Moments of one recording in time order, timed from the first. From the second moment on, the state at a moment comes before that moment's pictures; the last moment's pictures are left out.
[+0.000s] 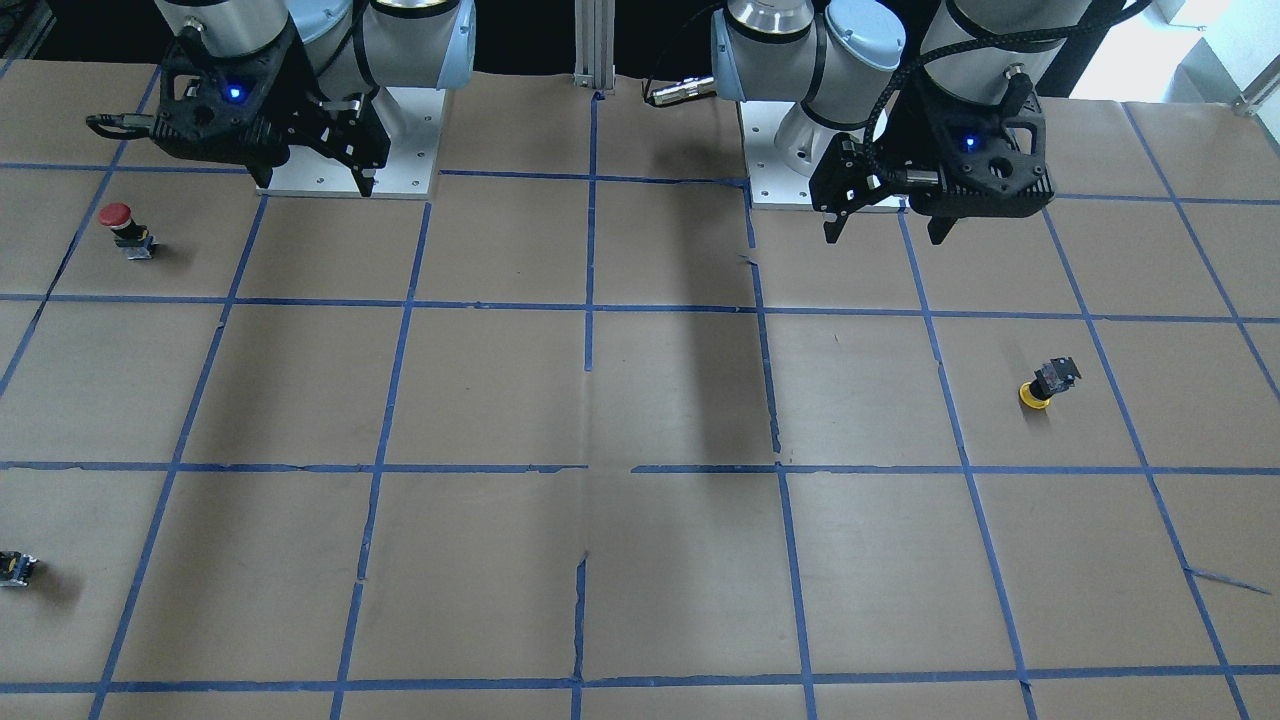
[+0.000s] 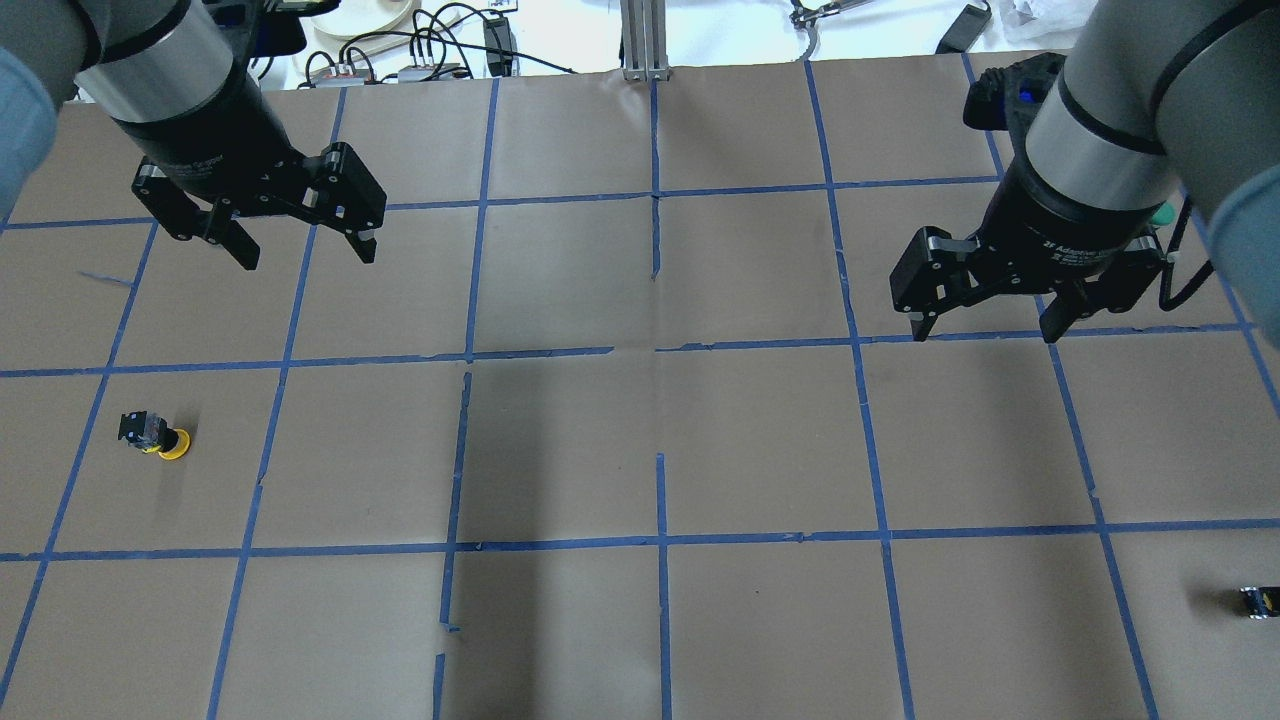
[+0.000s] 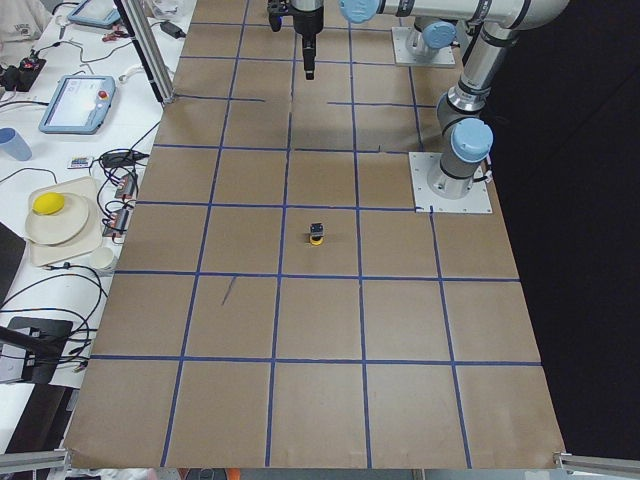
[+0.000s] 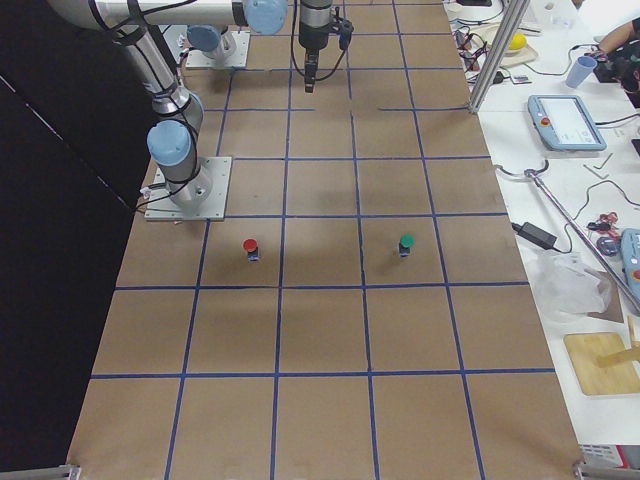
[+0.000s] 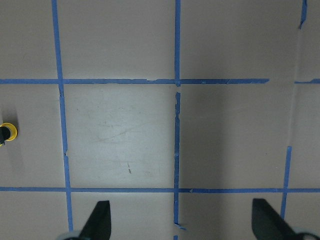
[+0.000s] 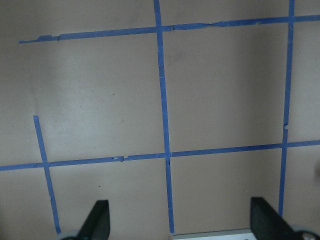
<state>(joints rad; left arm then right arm) -1.55 -1.54 -1.55 -1.65 1.58 0.01 1.57 -1.72 1.73 -1.49 -1.58 0.07</state>
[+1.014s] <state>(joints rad) -1.34 -1.54 -1.65 -1.65 1.67 0.62 1.56 -1.70 1.74 -1.55 -1.58 0.07</state>
